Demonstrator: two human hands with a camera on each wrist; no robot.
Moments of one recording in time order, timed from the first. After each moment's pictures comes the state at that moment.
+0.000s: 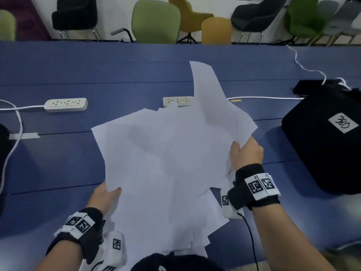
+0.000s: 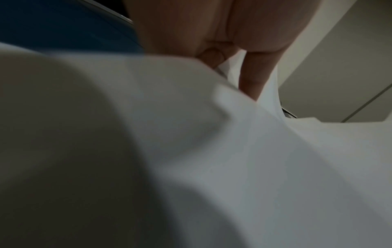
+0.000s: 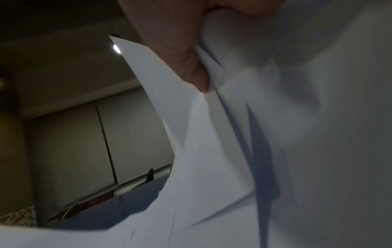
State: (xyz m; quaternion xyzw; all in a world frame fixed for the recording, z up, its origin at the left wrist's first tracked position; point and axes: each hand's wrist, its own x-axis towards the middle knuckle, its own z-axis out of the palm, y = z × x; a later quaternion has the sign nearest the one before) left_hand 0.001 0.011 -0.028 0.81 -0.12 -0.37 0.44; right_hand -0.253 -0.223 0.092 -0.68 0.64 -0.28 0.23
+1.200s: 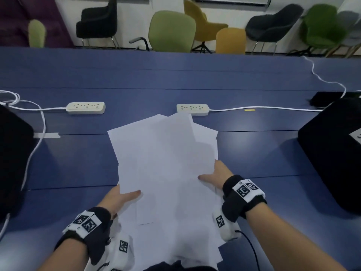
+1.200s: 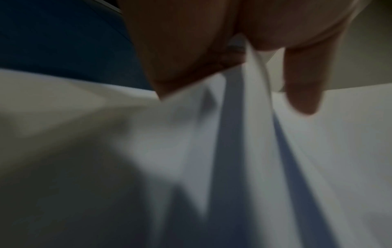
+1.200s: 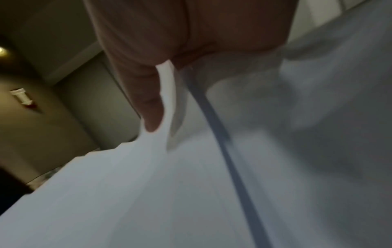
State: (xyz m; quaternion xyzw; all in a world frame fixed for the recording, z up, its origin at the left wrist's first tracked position) left_hand 0.000 0.014 -0.006 0.73 -0.14 -0.47 0.48; right_hand -0.204 -0.199 0.052 -0.76 0.46 0.00 0.46
